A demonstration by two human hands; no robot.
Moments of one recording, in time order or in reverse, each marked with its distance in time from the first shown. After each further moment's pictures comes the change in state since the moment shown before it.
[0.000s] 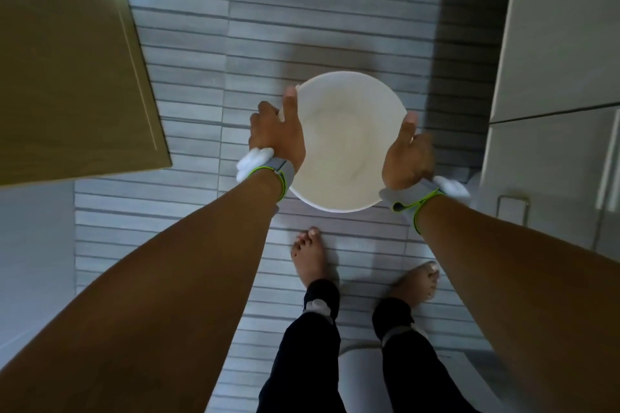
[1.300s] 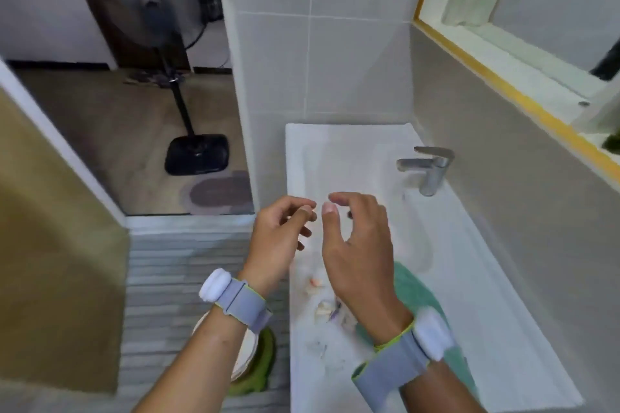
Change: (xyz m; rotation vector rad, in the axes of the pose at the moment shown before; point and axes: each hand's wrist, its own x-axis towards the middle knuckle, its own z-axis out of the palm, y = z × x) left_hand -0.552 0.344 -0.239 -0.662 -0.343 0.826; right_hand -0.169 -0.136 -0.678 0.390 0.173 -0.954
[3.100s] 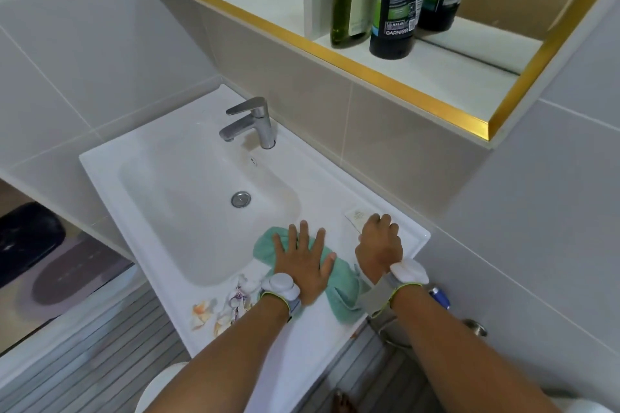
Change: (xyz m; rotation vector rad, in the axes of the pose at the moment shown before) left_hand -0.020 -0.176 0.216 1.420 -0.839 0.619; right_hand -0.064 0.268 -0.094 -0.838 0.072 0.938
